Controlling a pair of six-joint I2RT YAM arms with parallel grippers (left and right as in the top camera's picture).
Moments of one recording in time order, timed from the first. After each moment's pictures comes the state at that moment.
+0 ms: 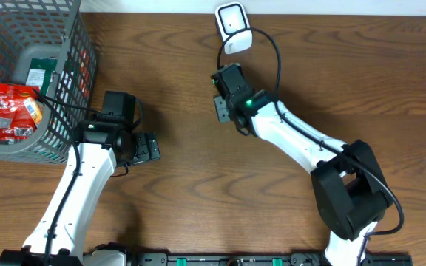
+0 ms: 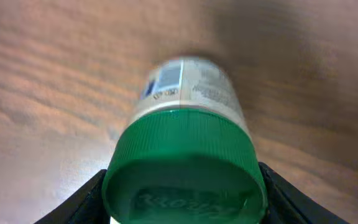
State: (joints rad) left arm -0.11 1.37 0.98 -0.99 -0.05 -0.36; right arm 0.61 1.96 1.38 -0.47 0.22 0.32
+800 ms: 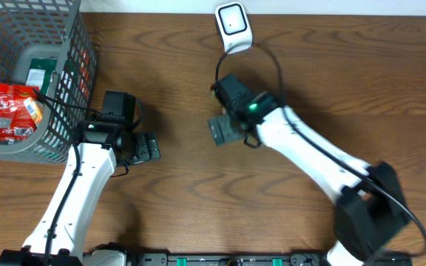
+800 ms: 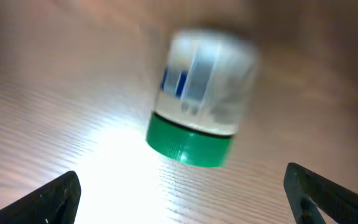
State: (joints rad) left arm -0.11 1.37 0.98 -0.99 -0.05 -0.36; right arm 0.64 1.80 1.43 -0.84 0.10 0.30
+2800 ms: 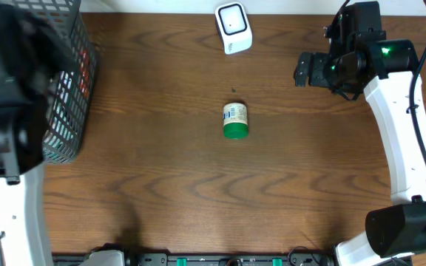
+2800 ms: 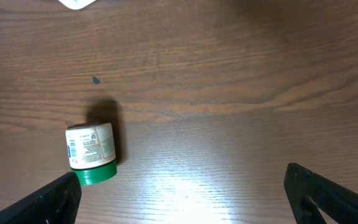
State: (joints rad) left arm 0.09 1.35 1.91 -1.04 -0.33 -0.43; right arm 0.12 1.73 1.77 -1.16 -0.08 0.25
